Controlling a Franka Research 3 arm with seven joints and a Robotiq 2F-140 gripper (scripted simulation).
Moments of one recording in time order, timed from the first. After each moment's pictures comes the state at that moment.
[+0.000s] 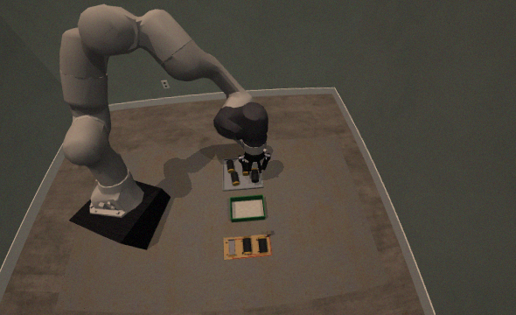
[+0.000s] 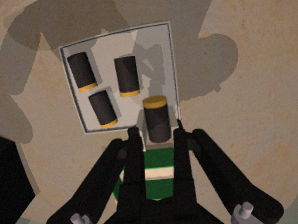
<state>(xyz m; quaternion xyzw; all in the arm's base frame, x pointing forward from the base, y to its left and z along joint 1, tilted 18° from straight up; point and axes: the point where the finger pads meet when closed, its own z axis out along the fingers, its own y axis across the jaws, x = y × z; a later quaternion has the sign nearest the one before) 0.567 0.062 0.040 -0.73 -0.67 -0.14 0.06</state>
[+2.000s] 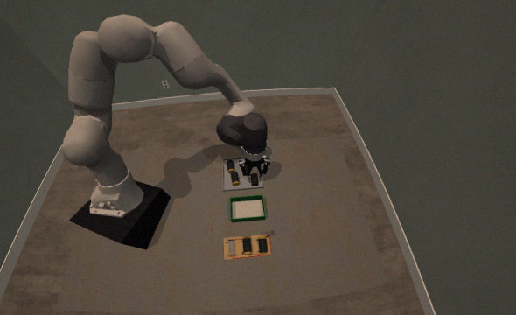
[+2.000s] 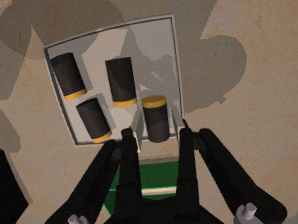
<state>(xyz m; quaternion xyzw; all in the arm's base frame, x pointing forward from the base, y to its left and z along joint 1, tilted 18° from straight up) 0.572 0.076 -0.001 -0.73 -0.67 -0.14 0.06</state>
